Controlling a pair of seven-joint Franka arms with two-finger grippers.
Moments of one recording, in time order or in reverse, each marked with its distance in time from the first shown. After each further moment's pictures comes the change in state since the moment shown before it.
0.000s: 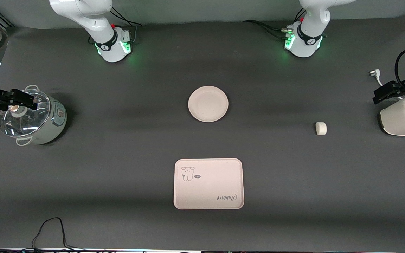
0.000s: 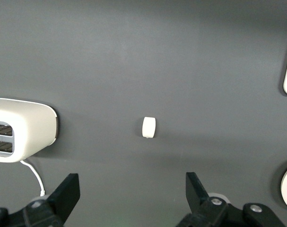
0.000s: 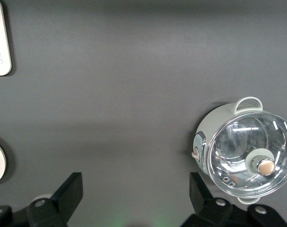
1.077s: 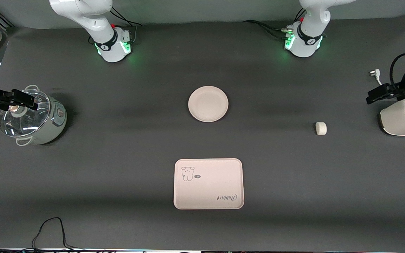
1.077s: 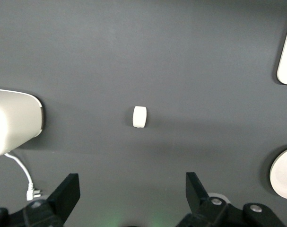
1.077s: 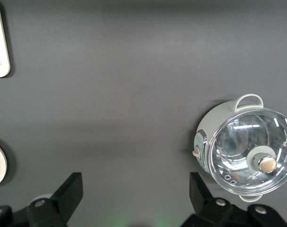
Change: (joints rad) left arm 0.001 0.049 0.001 -0.022 -0.045 -0.003 0.007; right arm 0.000 0.000 0.000 -0.006 0.000 0.000 0.019
